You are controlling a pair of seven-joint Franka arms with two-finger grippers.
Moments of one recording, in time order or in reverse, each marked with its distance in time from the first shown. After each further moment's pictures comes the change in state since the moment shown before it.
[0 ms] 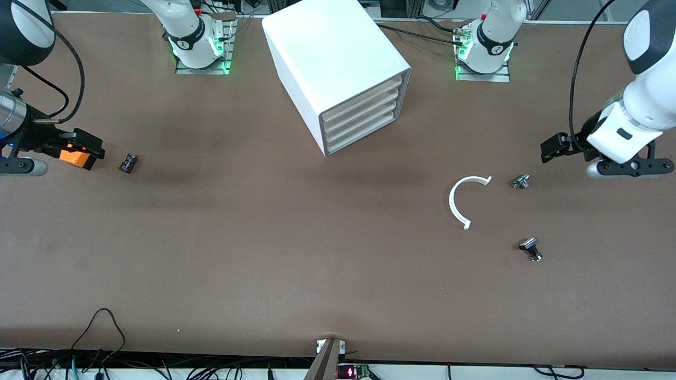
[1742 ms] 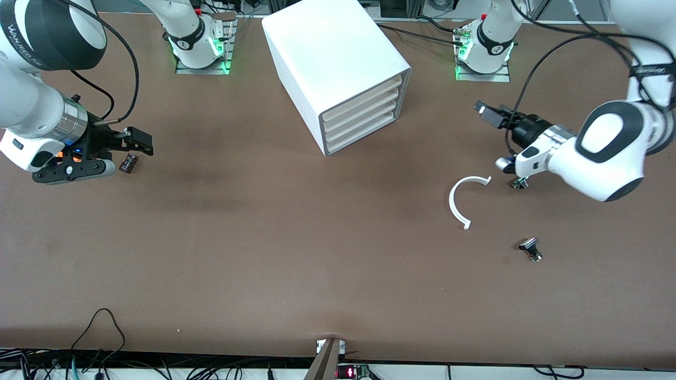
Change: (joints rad) left arm 0.042 0.311 -0.022 -0.071 -0.586 -0.567 0.159; right arm 0.087 0.038 0.044 0.010 0.051 -0.027 -0.030
